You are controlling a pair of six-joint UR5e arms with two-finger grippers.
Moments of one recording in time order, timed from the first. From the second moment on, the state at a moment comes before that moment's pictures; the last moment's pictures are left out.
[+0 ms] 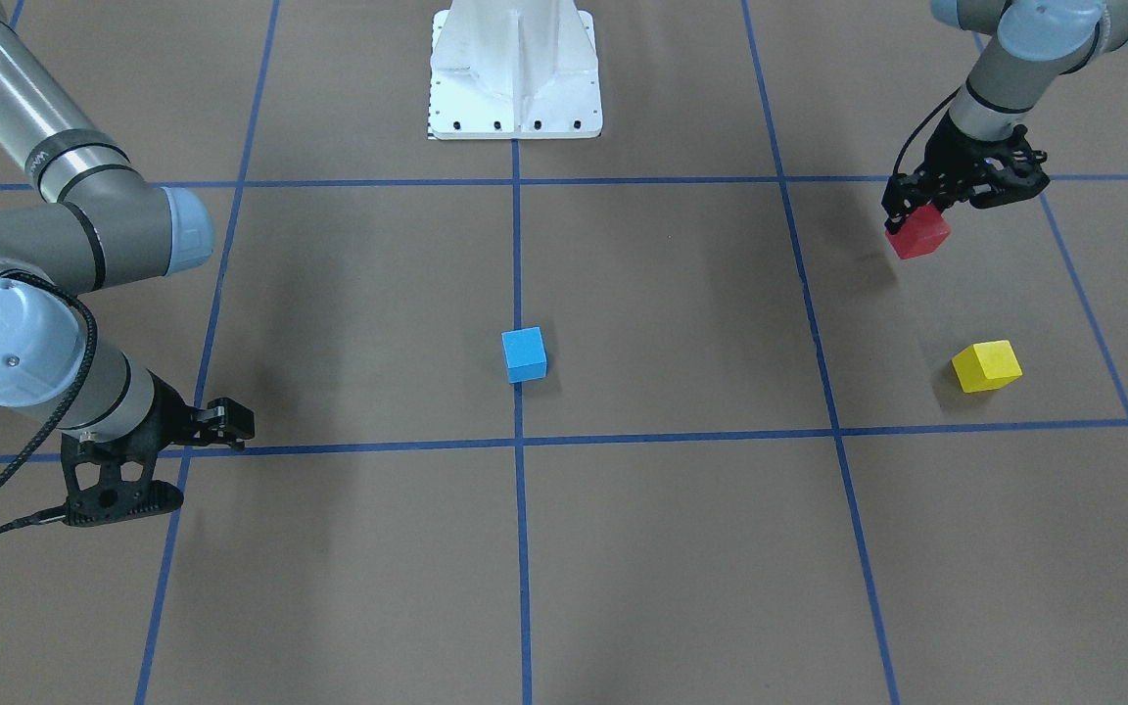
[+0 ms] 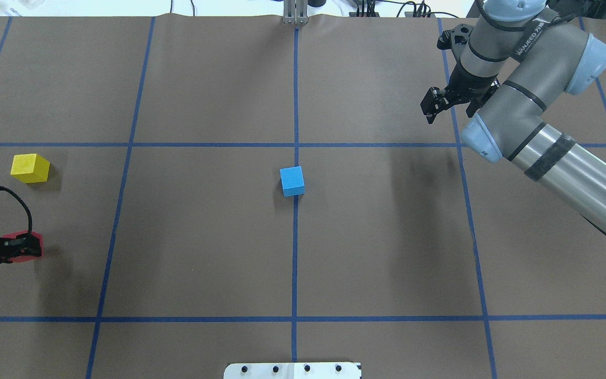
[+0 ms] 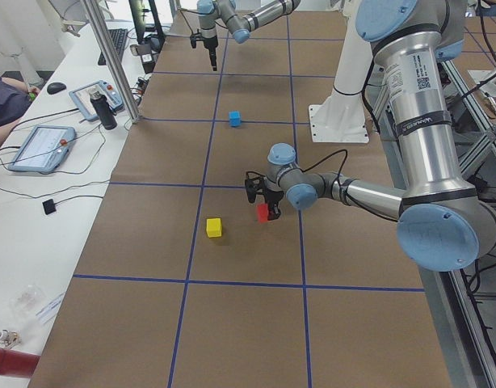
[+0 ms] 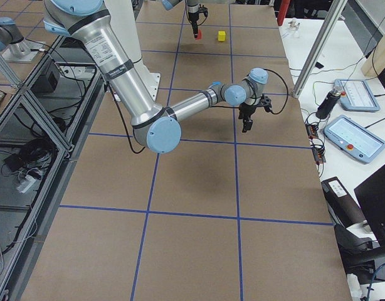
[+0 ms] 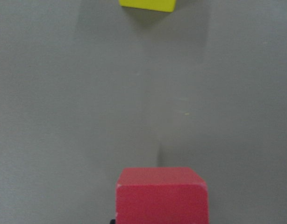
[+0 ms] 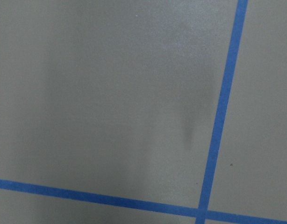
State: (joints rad) left arm -0.65 -1.28 -2.02 -2.16 -1.92 -1.31; right arm 0.96 -0.98 1.38 -1.52 2.19 0.59
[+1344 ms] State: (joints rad) left arm -0.60 -2.50 -1.56 -1.34 -1.92 -1.13; right arm 1.11 -1.08 1.39 -1.44 2.24 0.53
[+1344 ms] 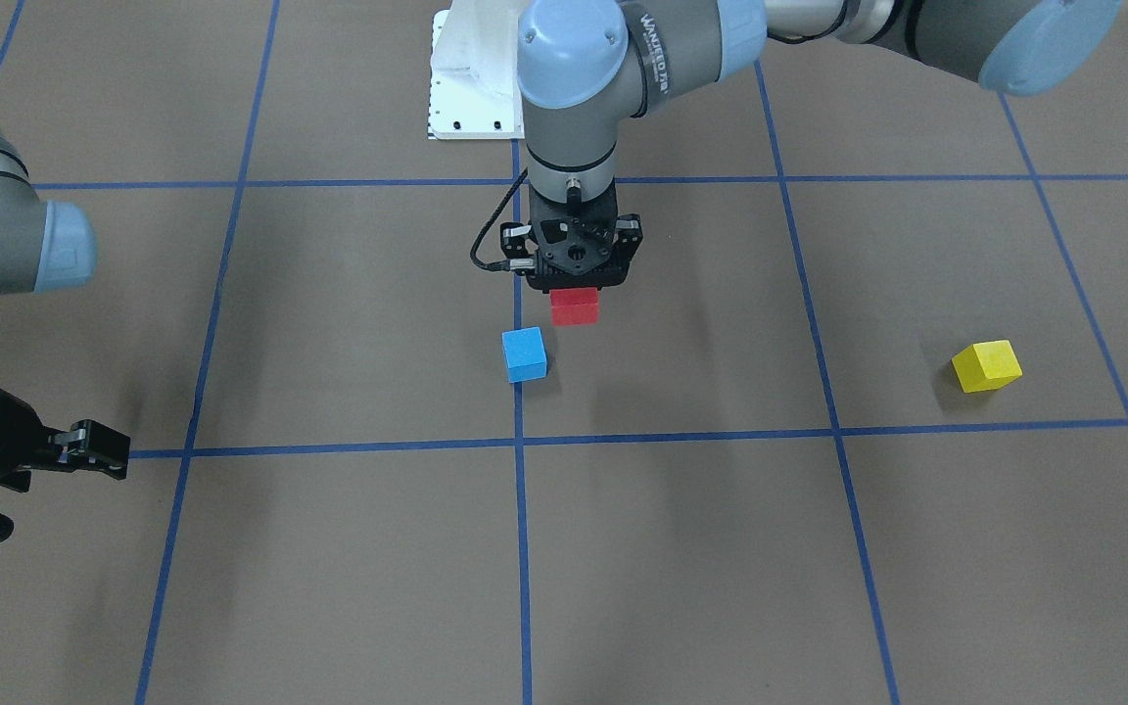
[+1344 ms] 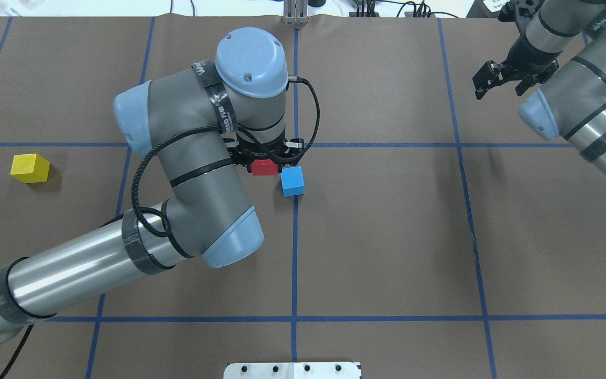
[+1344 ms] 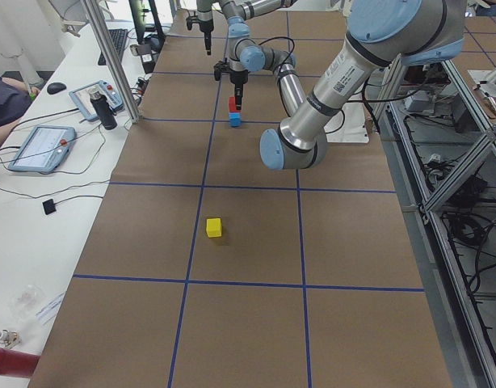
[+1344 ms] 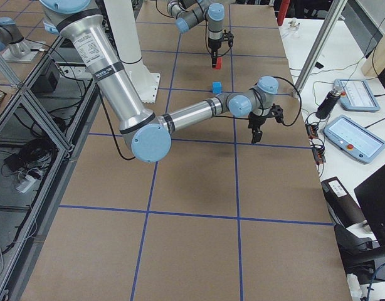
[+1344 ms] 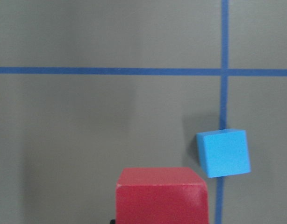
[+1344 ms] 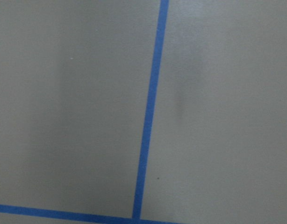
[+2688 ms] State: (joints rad) left arm -0.56 -2.57 -1.36 -1.50 -1.93 -1.25; right arm 1.16 -1.14 1.39 -1.40 2.27 0.49
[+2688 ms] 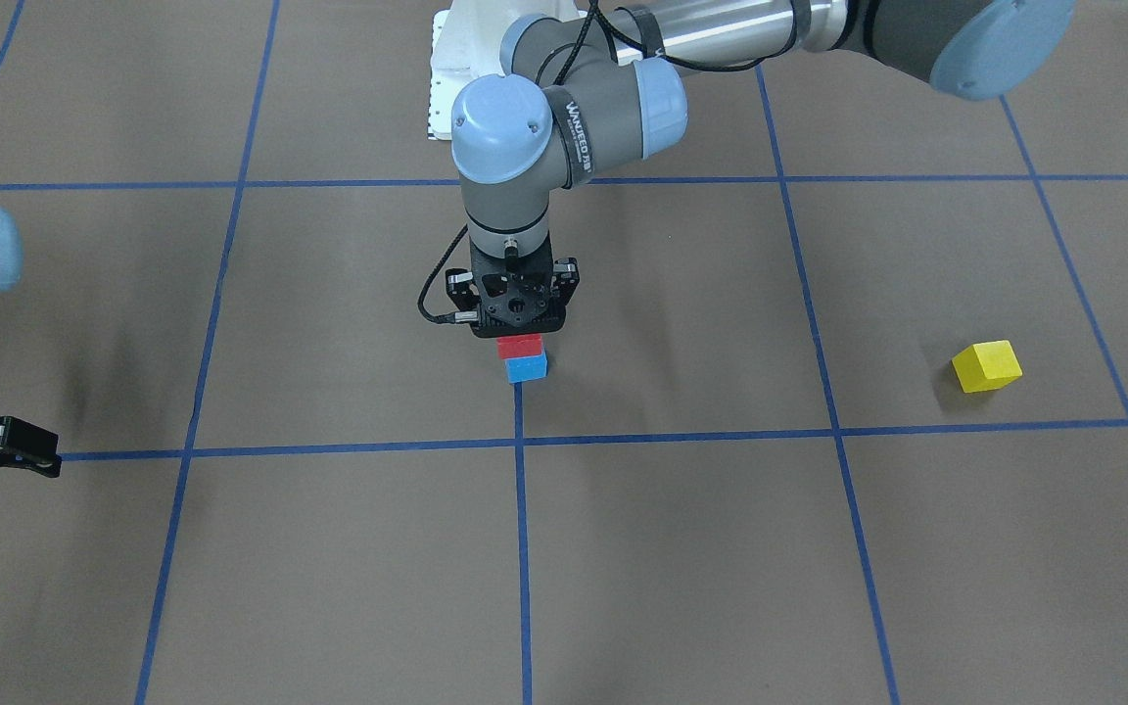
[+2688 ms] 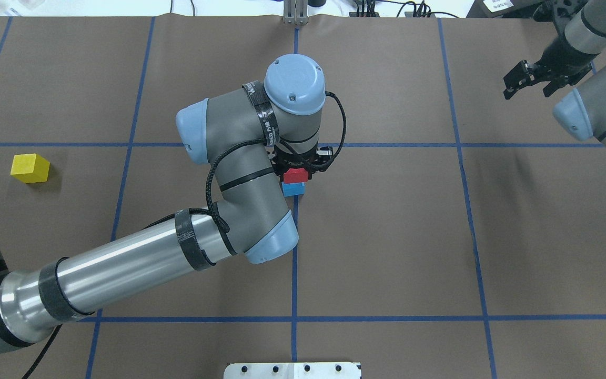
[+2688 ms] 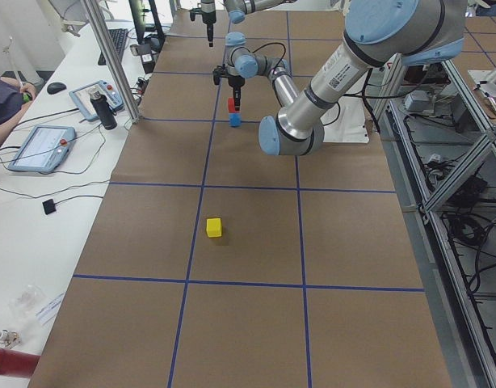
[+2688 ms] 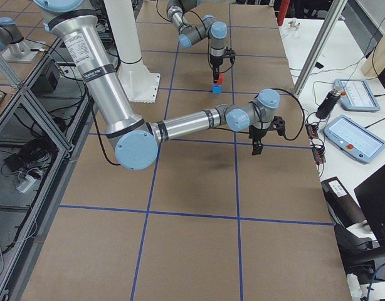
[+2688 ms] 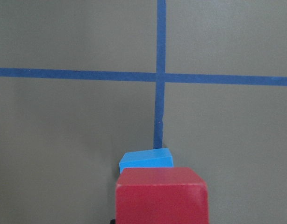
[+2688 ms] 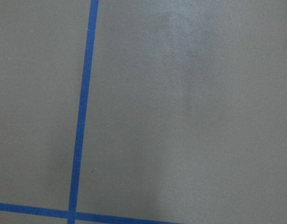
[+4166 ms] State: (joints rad) left arm -0.56 -2.55 -1.35 -1.54 -1.93 -1.28; right arm 1.16 -1.14 1.38 -1.40 2.27 0.47
